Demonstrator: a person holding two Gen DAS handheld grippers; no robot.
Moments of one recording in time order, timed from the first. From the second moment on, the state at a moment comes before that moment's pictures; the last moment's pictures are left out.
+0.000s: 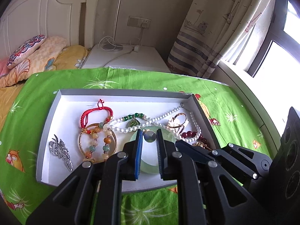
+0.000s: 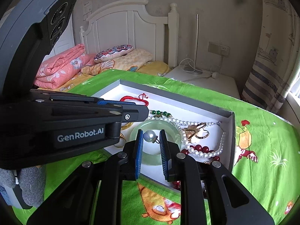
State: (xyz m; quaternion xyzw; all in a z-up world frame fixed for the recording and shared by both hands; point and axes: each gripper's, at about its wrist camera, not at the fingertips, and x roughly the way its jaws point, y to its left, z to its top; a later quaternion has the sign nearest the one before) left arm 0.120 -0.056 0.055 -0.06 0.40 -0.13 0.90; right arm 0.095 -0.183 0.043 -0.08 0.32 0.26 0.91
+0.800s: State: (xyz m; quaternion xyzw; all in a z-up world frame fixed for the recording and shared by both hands) left arm -0.006 -0.018 0.122 -0.02 0.19 0.06 0.98; right arm 0.021 -0.286 0.086 0.08 0.21 0.13 0.96
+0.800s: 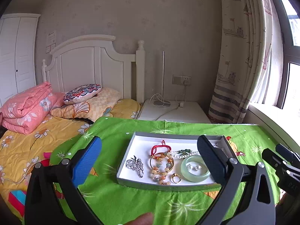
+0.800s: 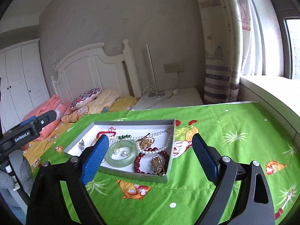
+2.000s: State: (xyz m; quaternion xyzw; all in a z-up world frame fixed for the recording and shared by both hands) left arm 0.009 -0.030 0.045 0.01 0.28 0.03 0.96; right arm 0.037 -0.241 0.032 0.01 0.34 0.05 0.94
